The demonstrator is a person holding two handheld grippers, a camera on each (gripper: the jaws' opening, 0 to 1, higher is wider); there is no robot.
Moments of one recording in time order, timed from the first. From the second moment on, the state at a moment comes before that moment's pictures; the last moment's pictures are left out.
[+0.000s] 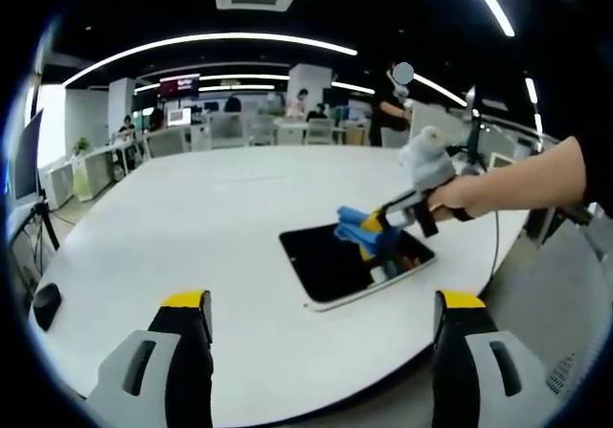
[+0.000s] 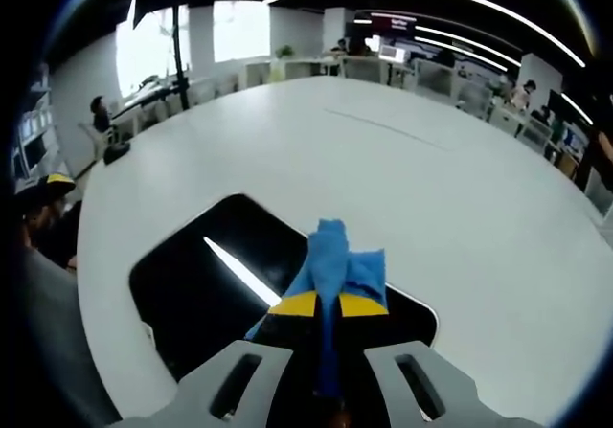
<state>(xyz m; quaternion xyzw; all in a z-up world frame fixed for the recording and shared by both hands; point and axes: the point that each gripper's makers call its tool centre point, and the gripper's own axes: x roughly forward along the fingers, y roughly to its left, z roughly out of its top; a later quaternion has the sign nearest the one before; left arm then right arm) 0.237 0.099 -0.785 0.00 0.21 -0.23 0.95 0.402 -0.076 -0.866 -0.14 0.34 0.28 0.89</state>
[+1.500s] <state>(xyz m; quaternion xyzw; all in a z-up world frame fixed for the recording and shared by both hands) 0.237 0.100 -0.786 0.00 0.21 -0.22 0.95 0.365 -0.084 -0.867 -0.11 0.35 0.30 0.88</state>
